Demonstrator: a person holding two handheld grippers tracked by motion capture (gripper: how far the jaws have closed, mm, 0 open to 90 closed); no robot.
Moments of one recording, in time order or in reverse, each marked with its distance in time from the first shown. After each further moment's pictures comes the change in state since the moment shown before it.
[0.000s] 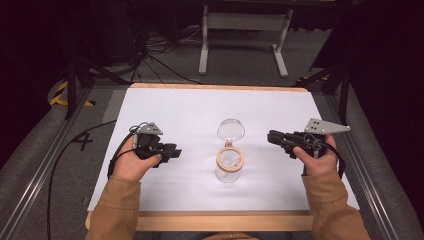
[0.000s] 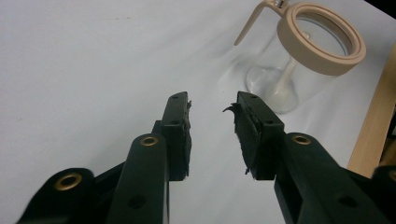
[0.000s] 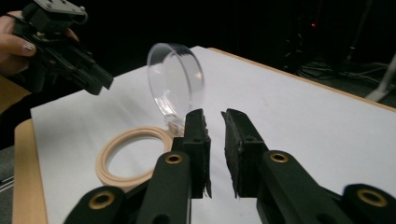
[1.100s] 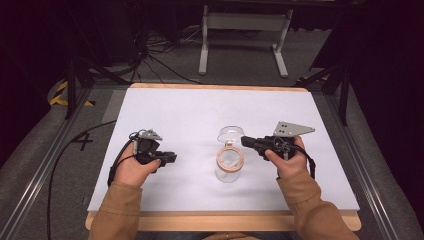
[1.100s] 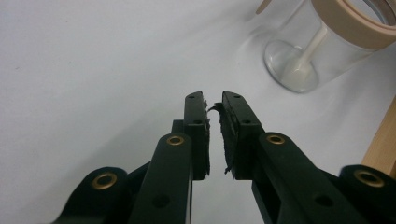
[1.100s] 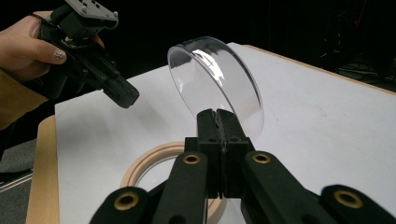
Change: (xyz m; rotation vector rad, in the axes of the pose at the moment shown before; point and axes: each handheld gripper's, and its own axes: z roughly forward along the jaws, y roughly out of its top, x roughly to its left) left arm -0.001 -0.018 0.007 0.067 0.046 -0.071; right arm 0.032 -0.004 0.064 -0.005 0.122 -0.024
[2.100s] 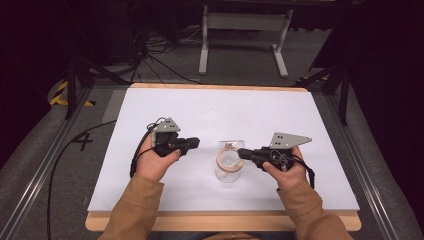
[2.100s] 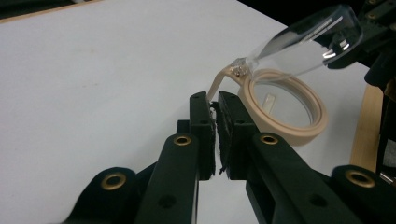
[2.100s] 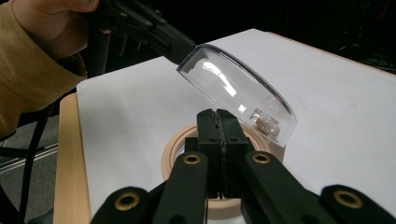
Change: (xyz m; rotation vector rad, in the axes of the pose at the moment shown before) left arm -0.033 0.039 0.013 -0.235 -0.084 0.111; right arm 0.025 -0.010 -0.002 0.053 0.051 -0.041
